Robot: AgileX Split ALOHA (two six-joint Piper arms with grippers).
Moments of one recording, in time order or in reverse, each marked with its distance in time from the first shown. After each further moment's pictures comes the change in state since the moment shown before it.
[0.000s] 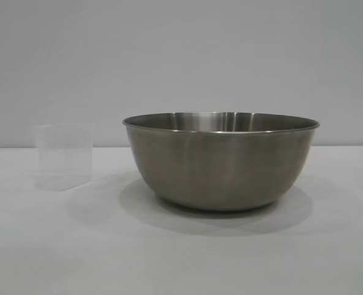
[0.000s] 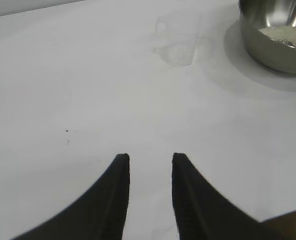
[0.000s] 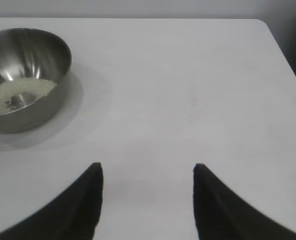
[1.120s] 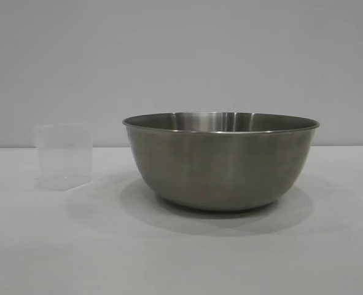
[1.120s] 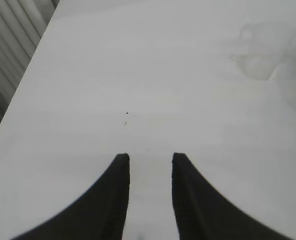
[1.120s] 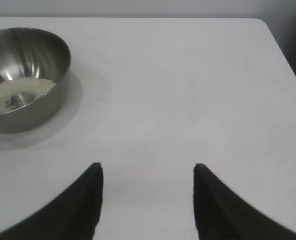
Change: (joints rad) left arm 0.280 0.000 0.000 -0.001 0.000 0.000; right arm 0.000 0.000 0.000 0.000 0.002 0.000
